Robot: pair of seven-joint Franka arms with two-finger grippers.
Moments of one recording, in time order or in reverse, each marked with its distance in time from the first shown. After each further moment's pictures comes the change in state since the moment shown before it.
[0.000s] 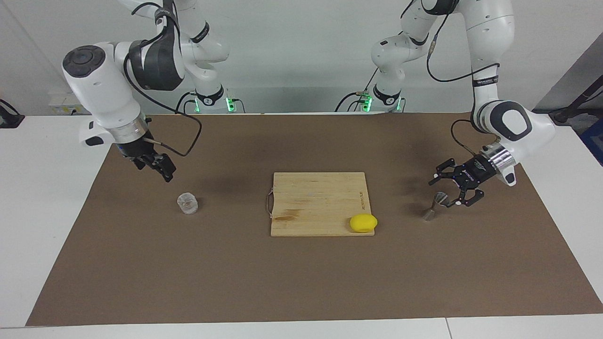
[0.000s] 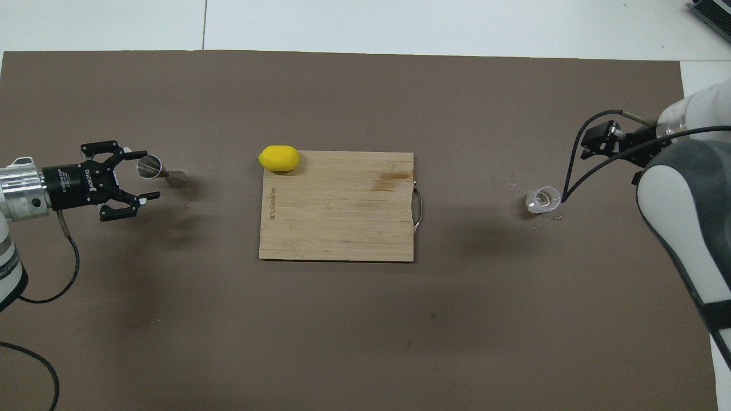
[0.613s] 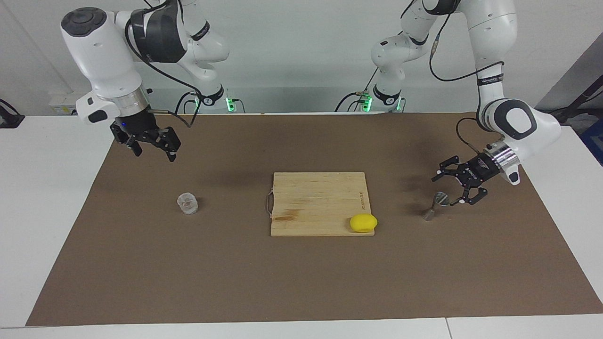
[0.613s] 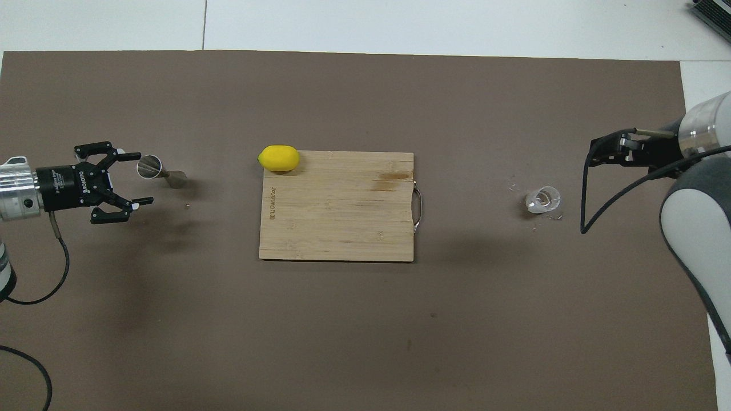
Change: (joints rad) left arm 0.016 -0.001 0.001 0.012 0.049 -0.029 -0.012; right arm 0.029 -0.098 0.003 0.006 0.000 -0.039 -0.257
